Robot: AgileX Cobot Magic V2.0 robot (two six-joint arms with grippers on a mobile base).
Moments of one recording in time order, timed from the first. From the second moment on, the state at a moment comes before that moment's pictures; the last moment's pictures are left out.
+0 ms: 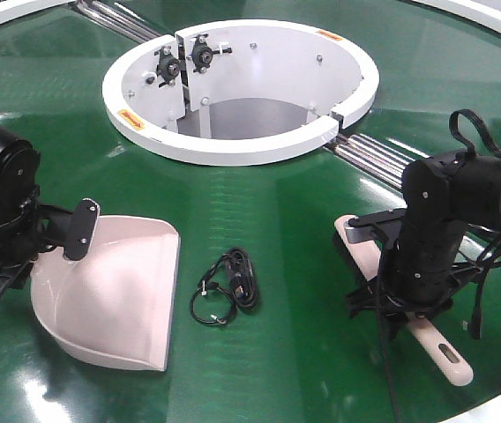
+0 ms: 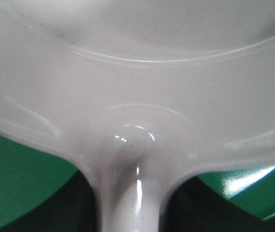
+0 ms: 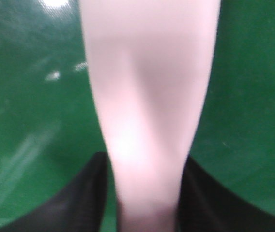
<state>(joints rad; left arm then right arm) -0.20 1.80 -1.24 0.34 1.06 1.15 0.30 1.80 -1.15 -0.02 1.09 0.02</state>
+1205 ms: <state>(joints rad) -0.20 1.80 -1.24 0.34 1.06 1.15 0.50 1.76 -1.19 0.02 1.10 0.26</state>
